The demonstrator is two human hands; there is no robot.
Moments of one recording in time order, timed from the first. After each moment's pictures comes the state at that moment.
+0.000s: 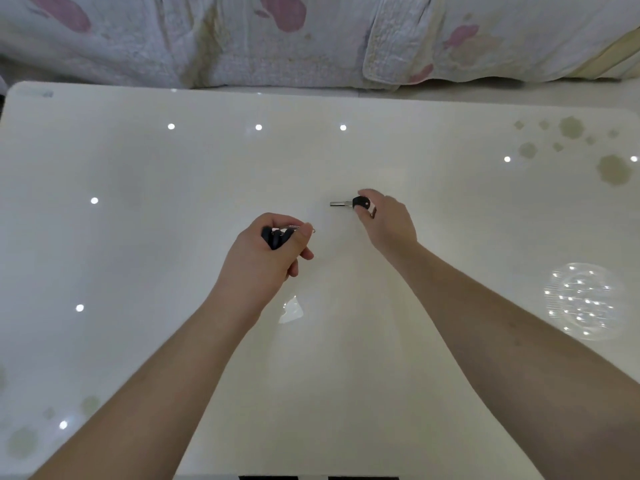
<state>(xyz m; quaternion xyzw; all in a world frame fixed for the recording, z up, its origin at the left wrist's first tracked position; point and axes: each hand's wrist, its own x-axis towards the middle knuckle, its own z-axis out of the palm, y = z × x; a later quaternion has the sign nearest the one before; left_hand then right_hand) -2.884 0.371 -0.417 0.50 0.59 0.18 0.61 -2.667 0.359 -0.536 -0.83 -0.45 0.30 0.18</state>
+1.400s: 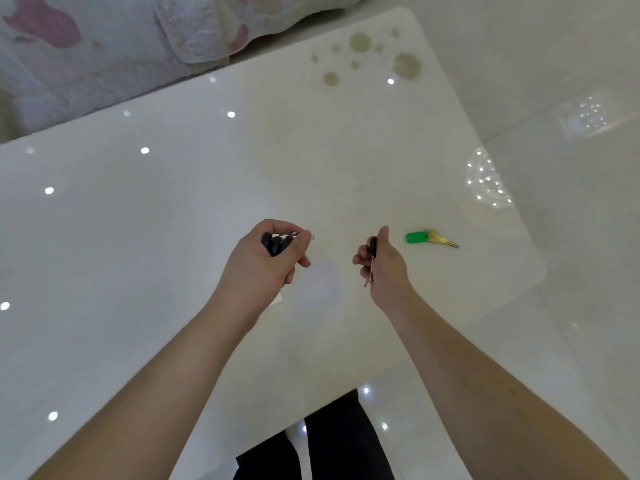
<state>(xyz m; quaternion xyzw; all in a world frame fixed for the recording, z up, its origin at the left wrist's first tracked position) -2.740 0.257 -0.400 0.60 0.44 0.01 0.67 -2.601 0.112 -0.515 -0.67 0.24 0.39 0.58</state>
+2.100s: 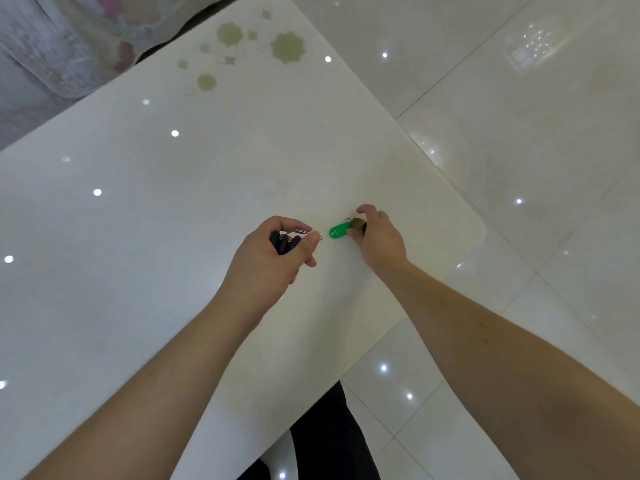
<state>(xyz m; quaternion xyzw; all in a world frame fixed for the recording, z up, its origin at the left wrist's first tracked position) -2.616 0.165 -0.419 0.66 0.35 -0.09 0.66 -2.490 -0.004 -0.556 -0.95 -0.10 0.23 0.19</state>
